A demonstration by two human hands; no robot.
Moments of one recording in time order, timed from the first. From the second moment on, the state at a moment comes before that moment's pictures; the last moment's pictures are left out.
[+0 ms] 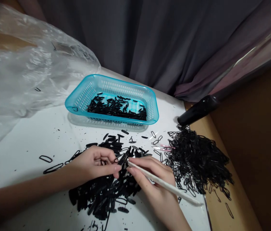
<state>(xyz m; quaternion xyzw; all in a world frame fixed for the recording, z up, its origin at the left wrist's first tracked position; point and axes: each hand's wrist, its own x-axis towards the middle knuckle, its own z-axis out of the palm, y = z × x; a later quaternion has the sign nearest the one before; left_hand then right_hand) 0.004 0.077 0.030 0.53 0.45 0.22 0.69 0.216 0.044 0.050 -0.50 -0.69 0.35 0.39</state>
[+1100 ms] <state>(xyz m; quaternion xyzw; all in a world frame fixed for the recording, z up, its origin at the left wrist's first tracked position) 0.005 0.074 0.026 0.54 0.45 0.24 0.67 0.220 0.046 0.041 -0.36 -0.79 0.35 0.35</state>
